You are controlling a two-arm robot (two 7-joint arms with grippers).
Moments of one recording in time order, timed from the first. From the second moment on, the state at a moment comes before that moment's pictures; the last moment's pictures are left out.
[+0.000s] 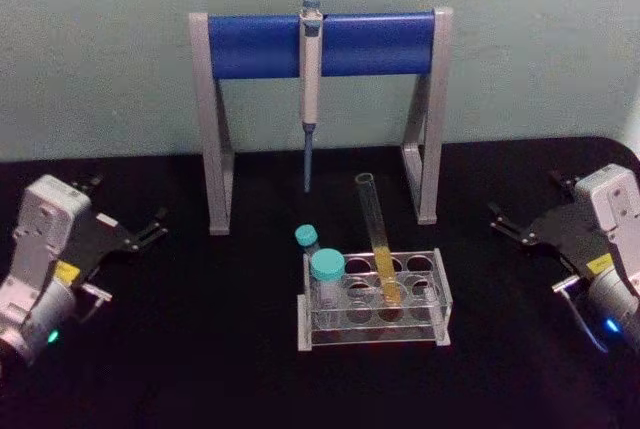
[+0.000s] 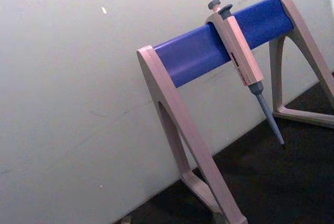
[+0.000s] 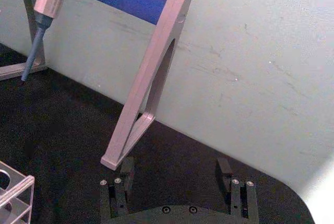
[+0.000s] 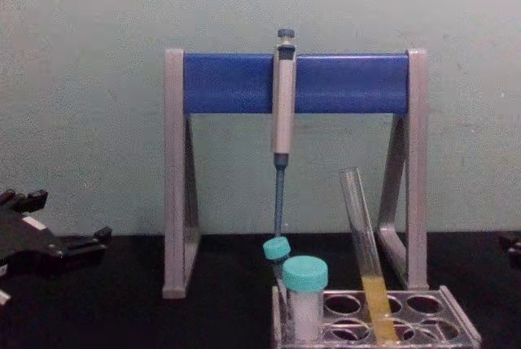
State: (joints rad) left arm -0.20 0.60 0.45 -1.41 -0.25 -0.12 0.03; right arm 0.20 0.60 -0.45 -1.41 0.25 -0.12 -0.03
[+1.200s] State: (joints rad) left arm -0.20 0.60 0.45 -1.41 -0.25 -0.12 0.03; right arm 0.19 0.57 -0.42 -1.53 0.35 -0.26 0.30
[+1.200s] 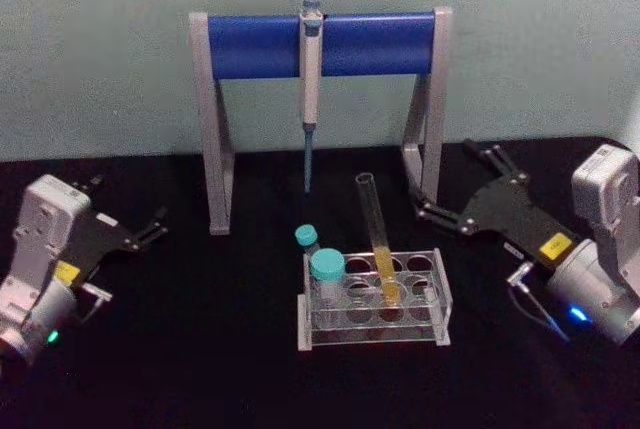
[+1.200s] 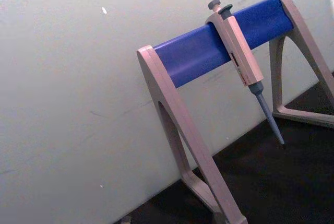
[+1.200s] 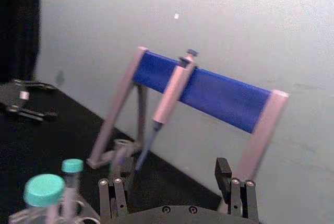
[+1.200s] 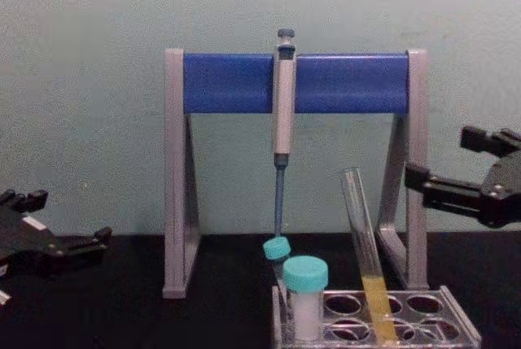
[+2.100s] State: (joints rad) left arm -0.20 0.60 0.45 -1.41 -0.25 -0.12 0.03; right arm 0.29 0.49 -0.47 -1.45 0.38 -0.08 0.48
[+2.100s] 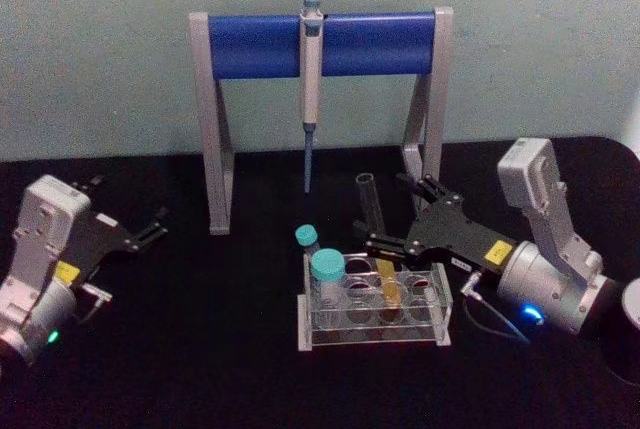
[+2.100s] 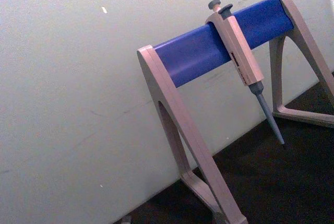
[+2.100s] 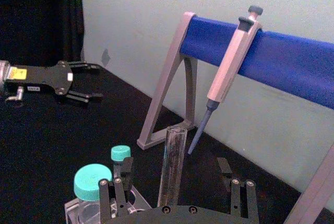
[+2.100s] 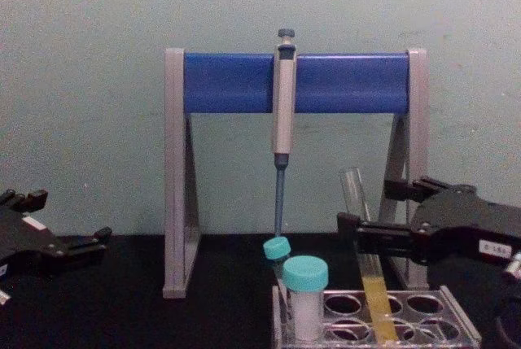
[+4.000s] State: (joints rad) left arm -0.20 0.60 0.45 -1.41 -0.25 -0.12 0.03; right arm 0.33 0.43 -0.46 -1.37 0.41 0.01 0.55
